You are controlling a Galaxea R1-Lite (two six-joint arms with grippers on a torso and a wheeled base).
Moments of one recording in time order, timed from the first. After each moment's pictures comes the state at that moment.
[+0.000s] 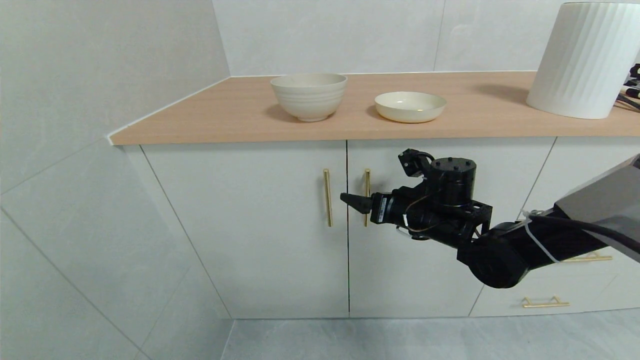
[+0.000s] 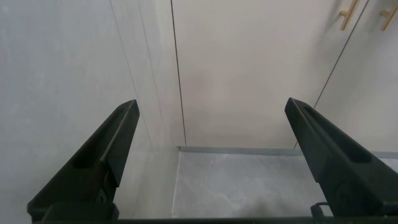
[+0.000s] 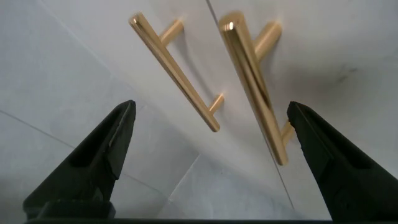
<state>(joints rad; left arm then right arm) 0.01 0.00 0.00 0.00 0.04 0.00 0.59 2.10 -1.10 -0.91 0.19 0.37</state>
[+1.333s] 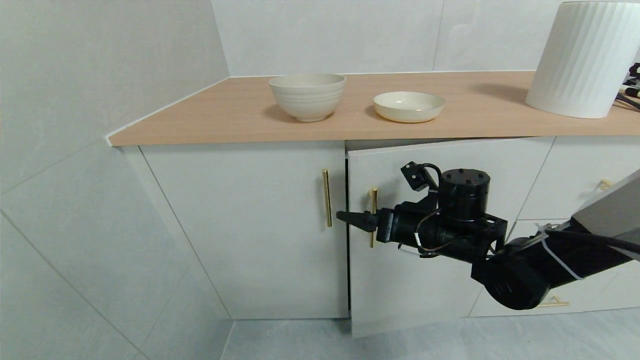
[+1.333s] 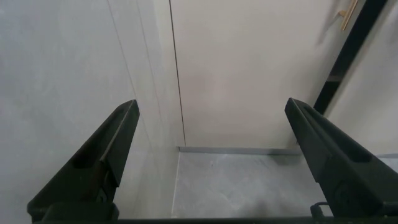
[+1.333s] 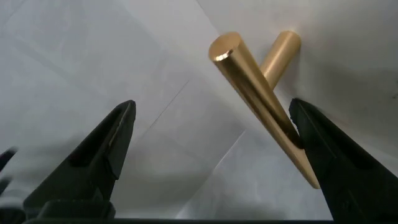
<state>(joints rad) 0.01 0.00 0.00 0.00 0.04 0.00 0.62 2.04 -0.95 -0.98 0.40 0.49</state>
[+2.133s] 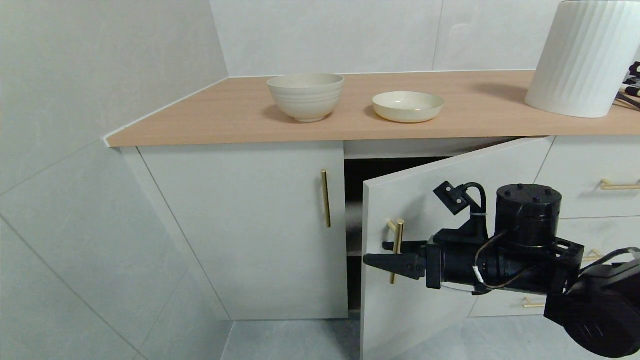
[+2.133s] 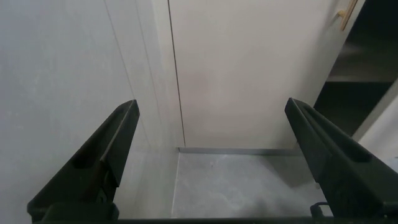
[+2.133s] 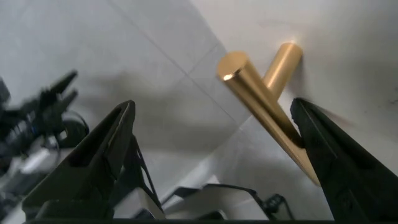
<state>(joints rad) 0.01 0.00 0.00 0.00 0.04 0.00 0.62 1.83 -0.65 -0.98 0.65 0.43</state>
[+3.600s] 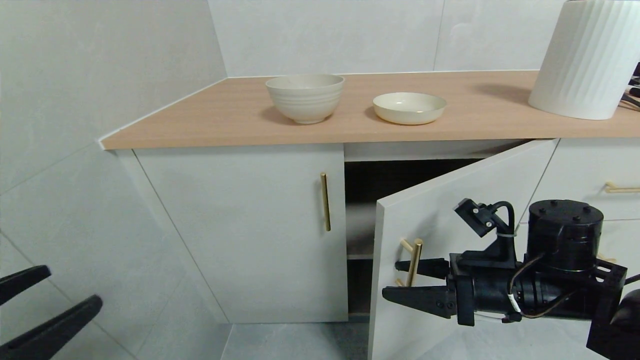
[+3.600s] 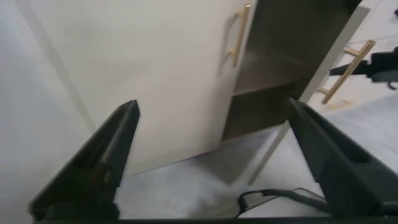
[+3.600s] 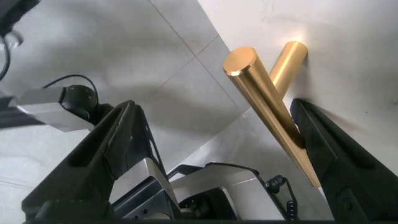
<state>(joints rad) -0.09 0.69 -0.46 -0.12 -0.31 -0.05 0.62 1.73 -0.50 -1.00 0.70 0.37</state>
